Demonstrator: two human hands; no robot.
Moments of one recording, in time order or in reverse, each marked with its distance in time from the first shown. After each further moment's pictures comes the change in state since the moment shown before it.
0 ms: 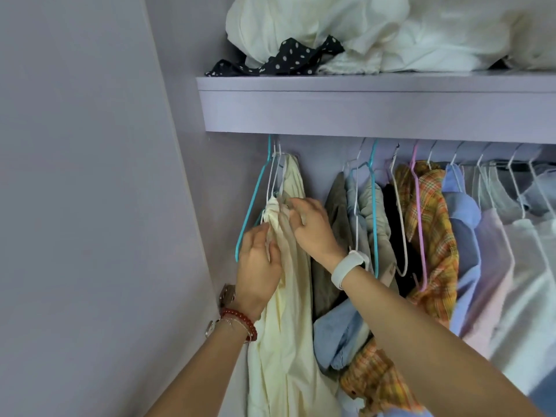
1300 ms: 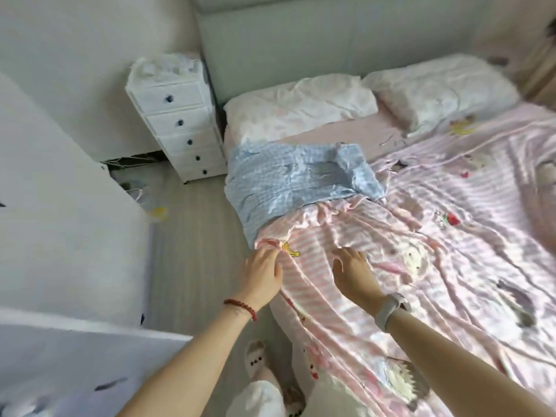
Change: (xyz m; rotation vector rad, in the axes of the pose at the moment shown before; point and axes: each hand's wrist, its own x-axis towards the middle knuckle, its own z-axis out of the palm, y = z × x) left_hand -0.813 0.405 0.214 -0.147 -1.719 1.481; right_hand -0.997 0.044 -0.348 -0.476 1.052 1.767
